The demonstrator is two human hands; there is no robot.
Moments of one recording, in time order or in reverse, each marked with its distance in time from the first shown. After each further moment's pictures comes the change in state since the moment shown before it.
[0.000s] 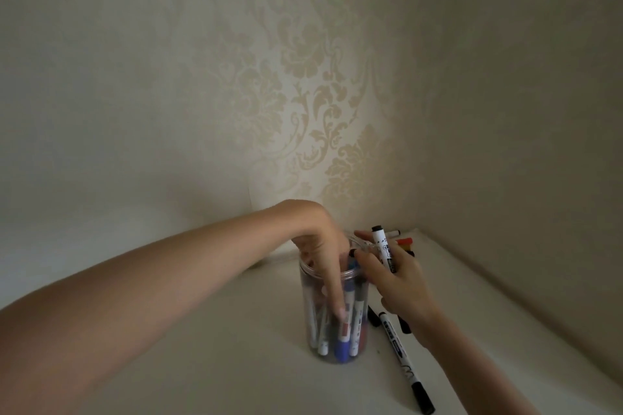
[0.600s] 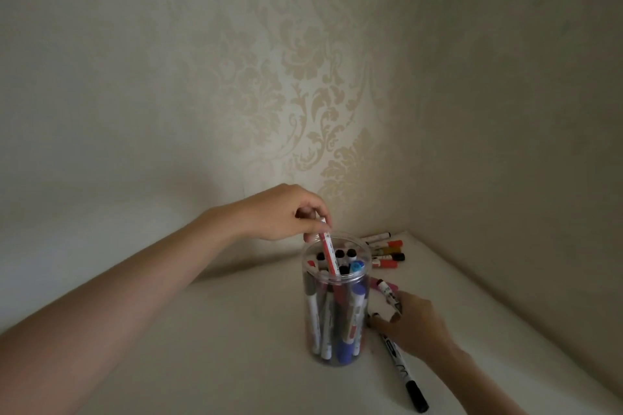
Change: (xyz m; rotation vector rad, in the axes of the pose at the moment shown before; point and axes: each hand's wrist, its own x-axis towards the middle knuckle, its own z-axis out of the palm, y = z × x) left_hand -0.021 -0.071 0.023 -0.390 0.832 0.344; right_hand -0.002 0.070 -0.025 -0.931 -0.054 0.334
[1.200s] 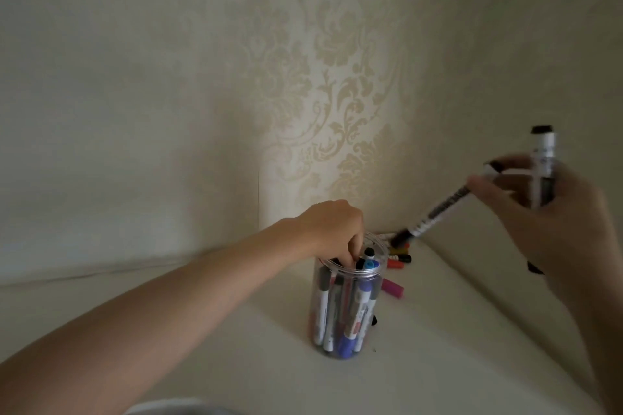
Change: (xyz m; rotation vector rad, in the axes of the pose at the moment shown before) left_hand 0.029 0.008 0.052 0.239 -0.005 -0.036; right_hand -0.069 -0.066 -0.166 0.641 0.661 -0.429
